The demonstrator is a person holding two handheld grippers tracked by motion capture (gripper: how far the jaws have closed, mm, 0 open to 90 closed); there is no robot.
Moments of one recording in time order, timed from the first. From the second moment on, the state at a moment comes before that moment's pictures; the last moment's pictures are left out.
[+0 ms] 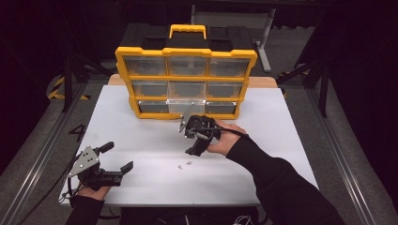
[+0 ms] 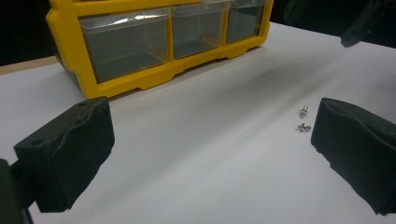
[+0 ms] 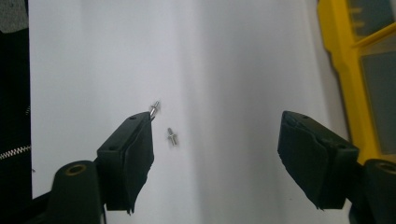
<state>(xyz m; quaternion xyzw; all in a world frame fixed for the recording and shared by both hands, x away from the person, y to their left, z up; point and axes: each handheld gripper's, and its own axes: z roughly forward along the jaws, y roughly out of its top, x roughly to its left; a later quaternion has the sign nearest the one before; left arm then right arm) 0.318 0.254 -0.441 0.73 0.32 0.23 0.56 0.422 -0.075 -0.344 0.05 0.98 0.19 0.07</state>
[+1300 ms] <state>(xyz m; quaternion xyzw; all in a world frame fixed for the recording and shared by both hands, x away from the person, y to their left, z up) 0.319 0.254 -0.441 0.73 0.32 0.22 0.56 0.417 -0.057 -0.423 0.03 0.99 0.11 0.00</state>
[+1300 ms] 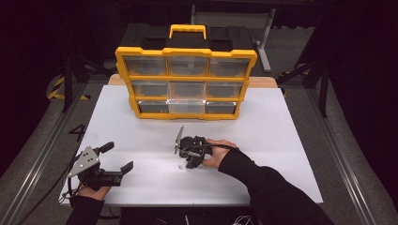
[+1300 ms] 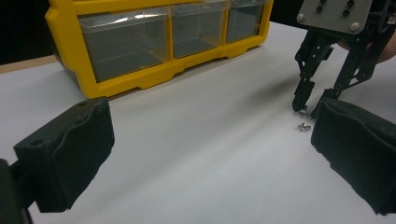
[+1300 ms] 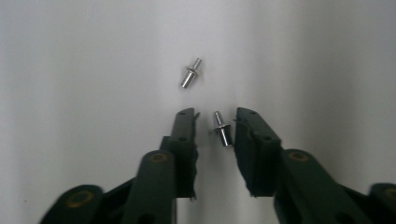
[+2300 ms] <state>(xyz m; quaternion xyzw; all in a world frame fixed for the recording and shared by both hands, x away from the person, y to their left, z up) 0.319 0.254 -0.441 0.73 0.32 0.22 0.56 0.415 -0.061 -0.325 0.01 0.99 0.15 0.04</state>
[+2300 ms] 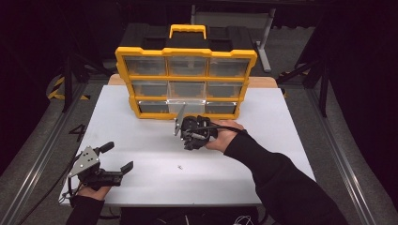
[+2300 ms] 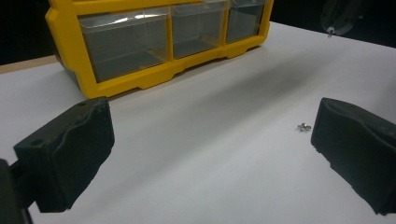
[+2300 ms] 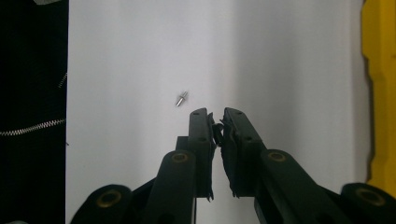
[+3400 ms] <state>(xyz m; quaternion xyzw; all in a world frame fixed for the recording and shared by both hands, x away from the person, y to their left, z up) 0.319 0.255 -0.441 0.73 0.32 0.23 0.56 0.446 -0.062 -0.233 0.02 0.98 0.17 0.09</state>
